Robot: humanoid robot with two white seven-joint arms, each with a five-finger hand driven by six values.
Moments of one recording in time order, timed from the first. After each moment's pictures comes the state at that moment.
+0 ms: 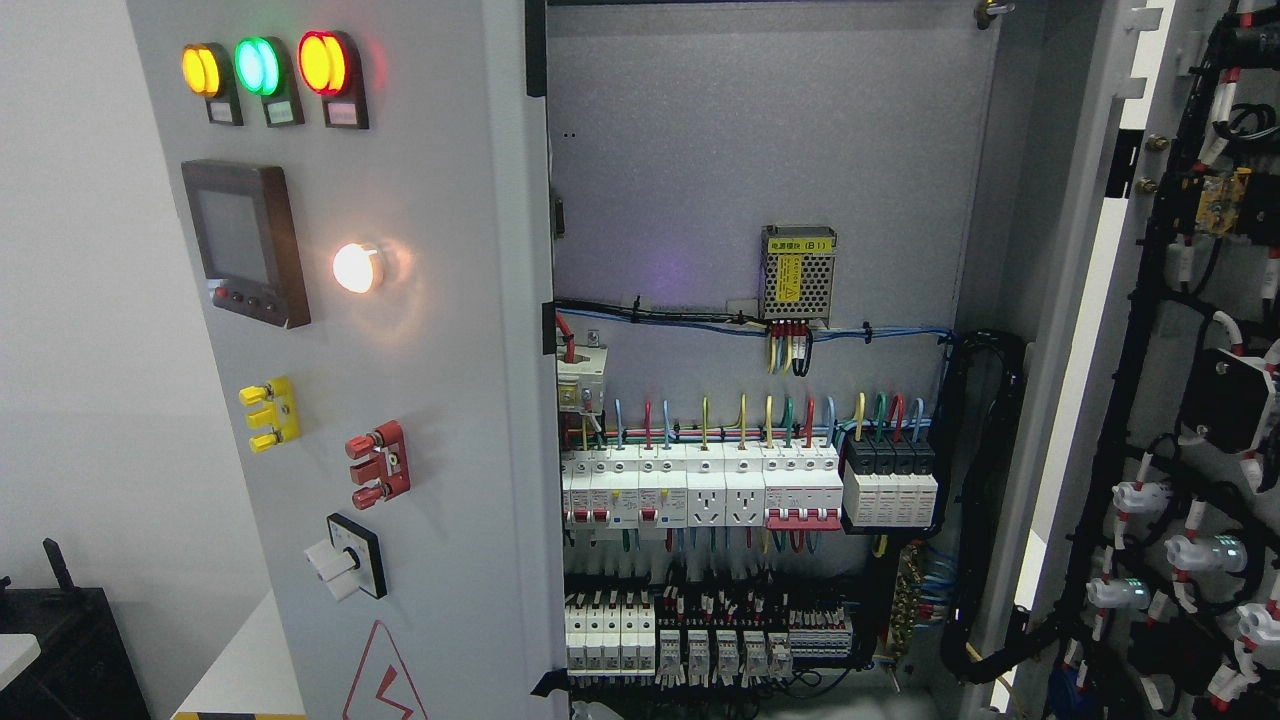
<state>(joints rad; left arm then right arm) 0.07 -0.04 0.13 0.05 -0.15 -0.22 -0.20 -0.44 -0.08 0.62 -1.59 -0.58 -0.01 0.49</state>
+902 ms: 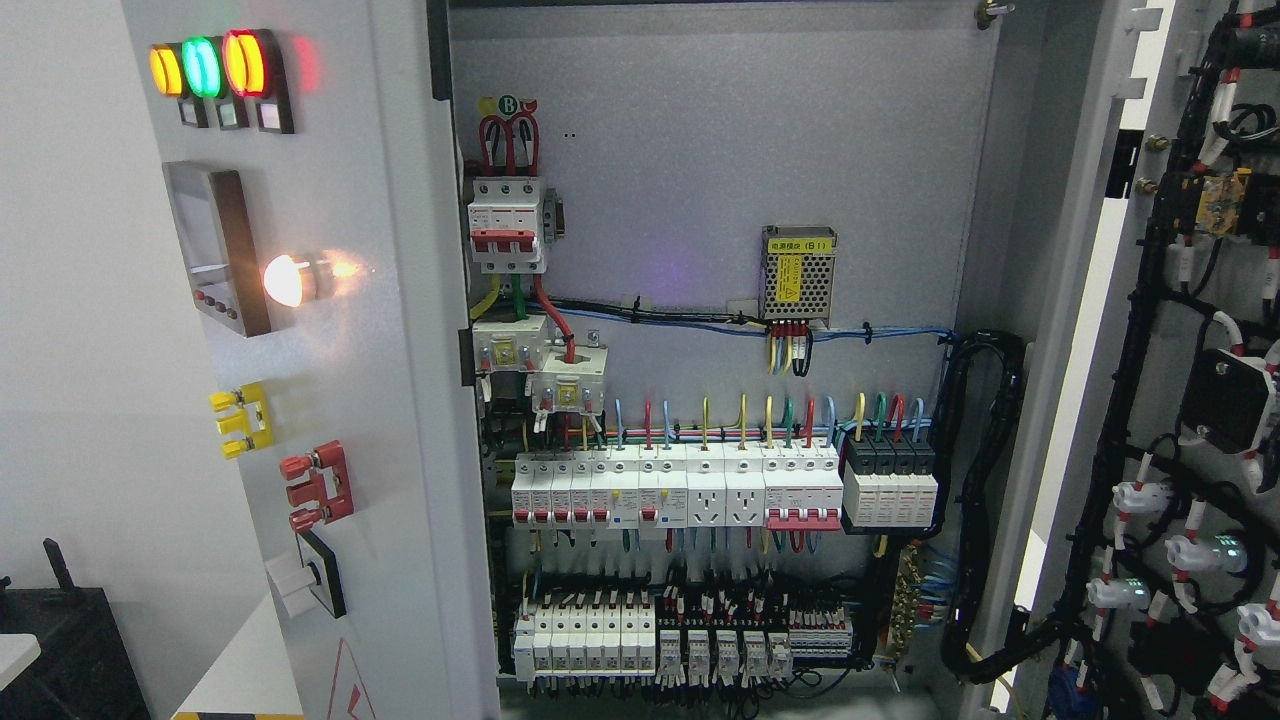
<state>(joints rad) 0.07 -0.04 0.13 0.05 -0.15 -0.22 -0.20 -0.41 -0.08 0.68 -1.64 -0.58 -0.01 0.49</state>
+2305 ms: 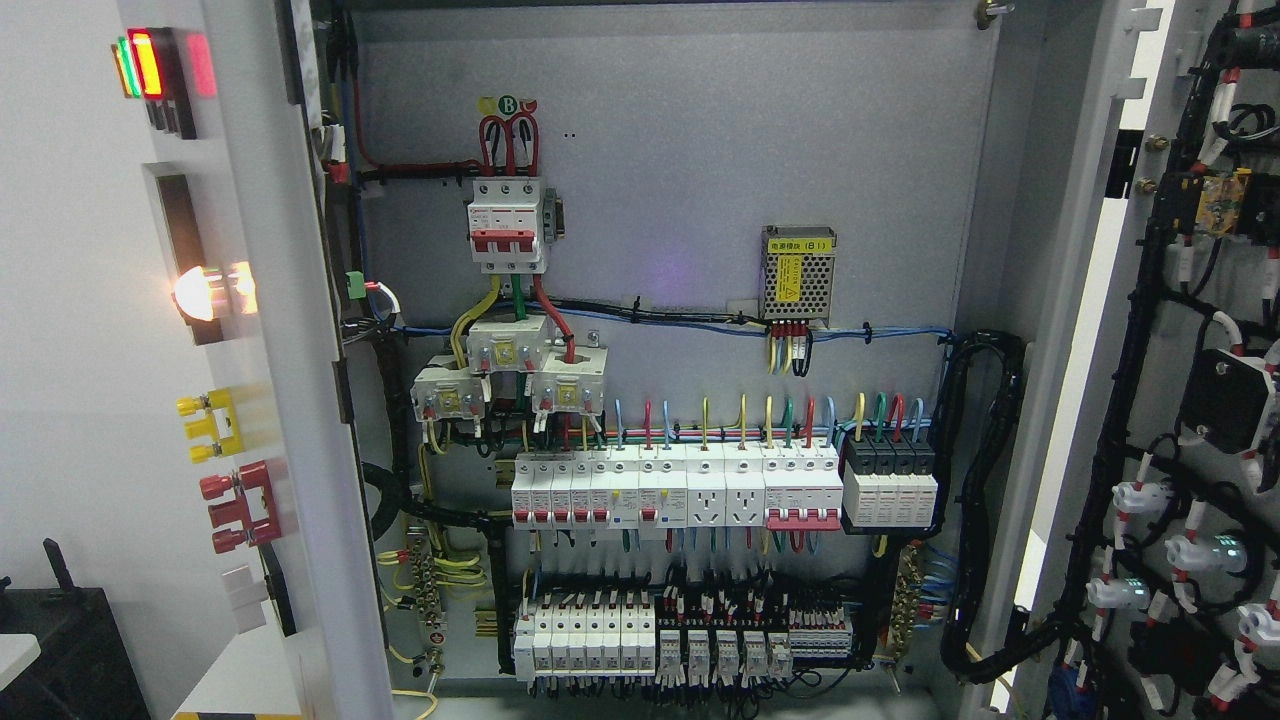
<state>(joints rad) 0.07 -0.04 0.13 0.05 -0.15 -0.22 -0.20 -0.40 -0.08 0.77 -1.66 -0.55 -0.02 0.48</state>
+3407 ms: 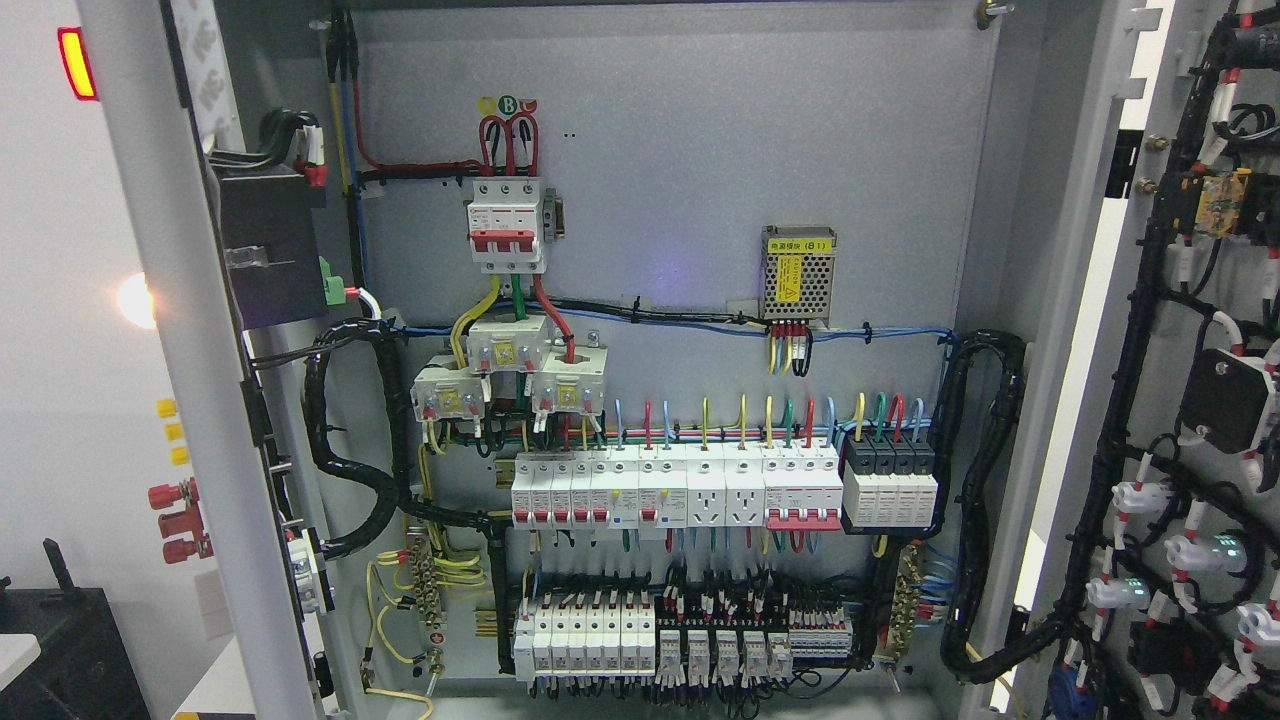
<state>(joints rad) 0.07 -0.04 0.13 0.05 -0.15 -0.22 -0.20 -0.41 -0.07 0.81 -1.67 -0.49 -0.01 0.48</state>
